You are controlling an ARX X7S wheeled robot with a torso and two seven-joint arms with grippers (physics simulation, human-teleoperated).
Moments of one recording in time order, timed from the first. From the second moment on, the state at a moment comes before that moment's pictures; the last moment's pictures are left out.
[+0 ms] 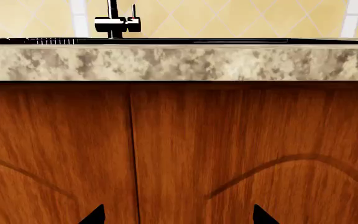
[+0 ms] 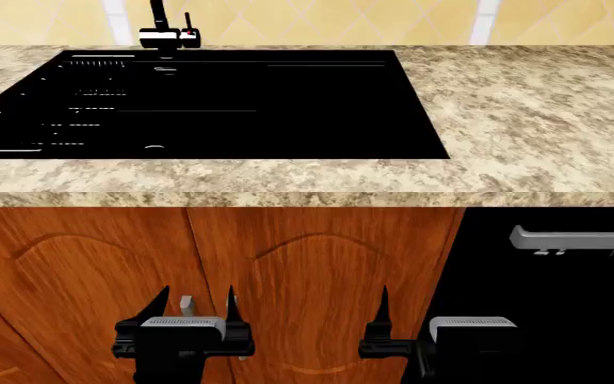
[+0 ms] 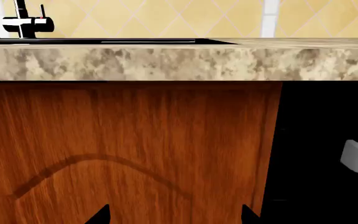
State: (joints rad) left arm 0.00 0.00 0.00 0.00 0.00 0.00 0.00; right arm 0.00 0.00 0.00 0.00 0.00 0.00 0.00
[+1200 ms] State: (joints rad) left arm 0.04 -0.15 0.06 0.29 -0.12 -0.18 -0.03; right arm -0.07 0.14 -0.11 -0.40 0.02 0.13 0.12
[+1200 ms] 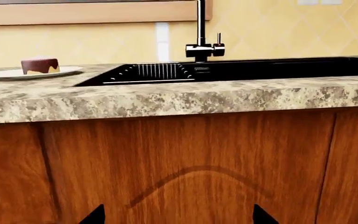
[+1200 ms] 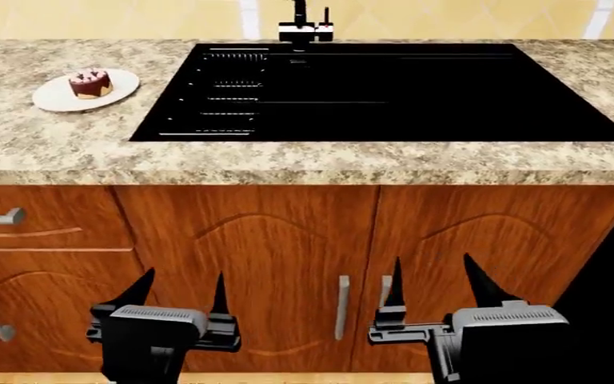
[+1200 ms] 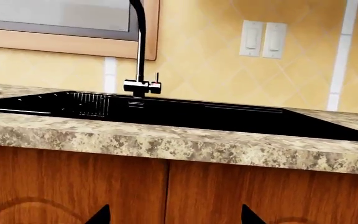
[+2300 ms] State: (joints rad) left arm -0.48 -0.32 -0.10 0.72 -0.45 -1.01 -0.06; right arm 0.56 0.26 -0.16 -0.56 0.42 0.85 -0.17
